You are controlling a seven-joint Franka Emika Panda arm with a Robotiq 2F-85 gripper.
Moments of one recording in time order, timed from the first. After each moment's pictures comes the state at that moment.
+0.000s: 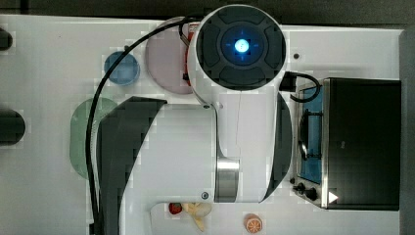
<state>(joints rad) -0.01 -0.03 0.01 -1.79 0.01 0.18 0.05</state>
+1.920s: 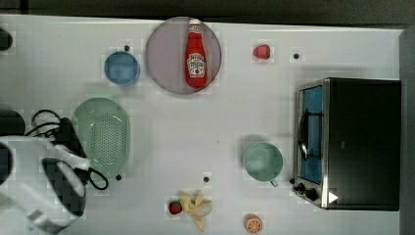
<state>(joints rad) 0.04 0.15 0.63 -2.19 -0.01 0.75 1.04</state>
